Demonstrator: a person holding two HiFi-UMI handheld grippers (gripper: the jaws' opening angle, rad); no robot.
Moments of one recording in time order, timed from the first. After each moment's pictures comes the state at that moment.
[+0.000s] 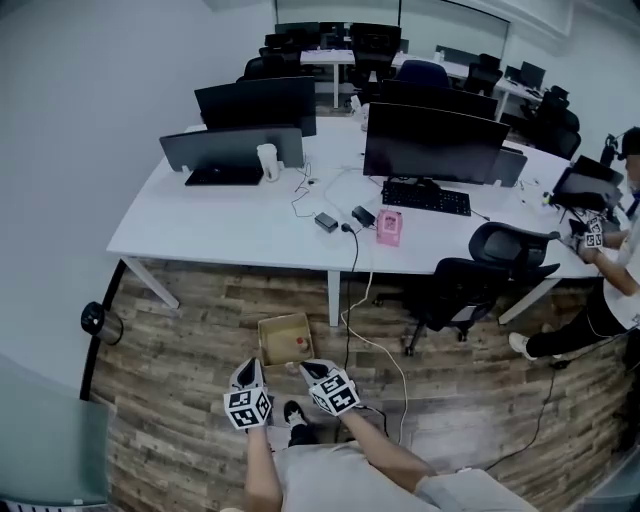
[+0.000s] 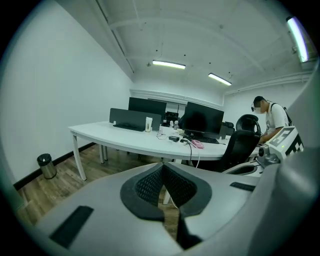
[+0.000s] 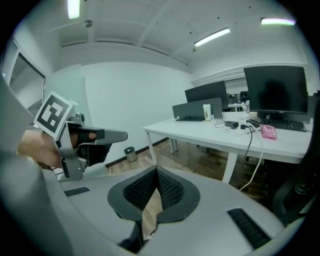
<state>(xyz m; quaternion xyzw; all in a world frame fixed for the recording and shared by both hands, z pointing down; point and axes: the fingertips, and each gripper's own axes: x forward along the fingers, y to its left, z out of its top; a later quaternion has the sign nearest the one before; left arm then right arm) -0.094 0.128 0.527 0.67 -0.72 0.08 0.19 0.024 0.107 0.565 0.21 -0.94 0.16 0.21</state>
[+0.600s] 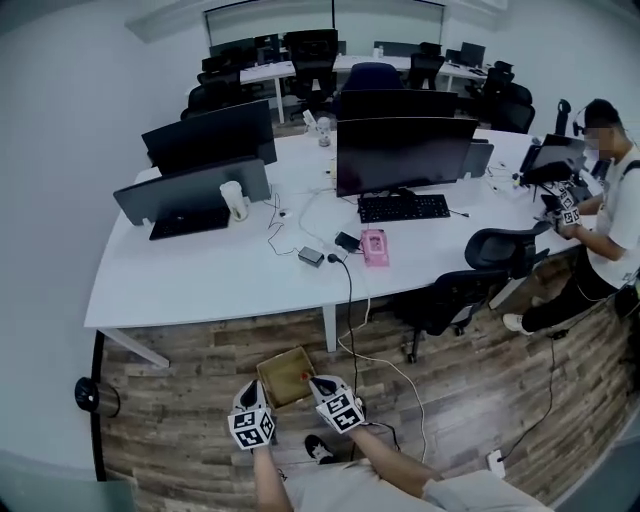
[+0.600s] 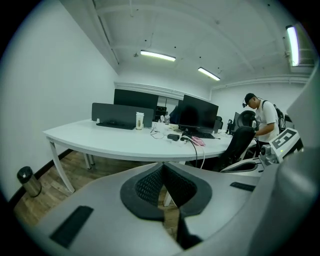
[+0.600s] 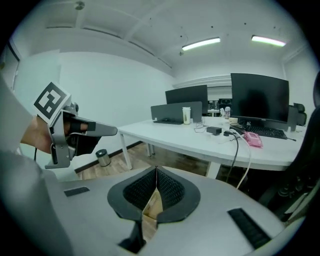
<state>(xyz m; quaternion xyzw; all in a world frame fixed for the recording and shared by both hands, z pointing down) -0.170 0.002 0.537 0.73 -0.64 0.12 0.20 -0.025 -0.005 0.573 0.35 -0.90 0.15 0.22</state>
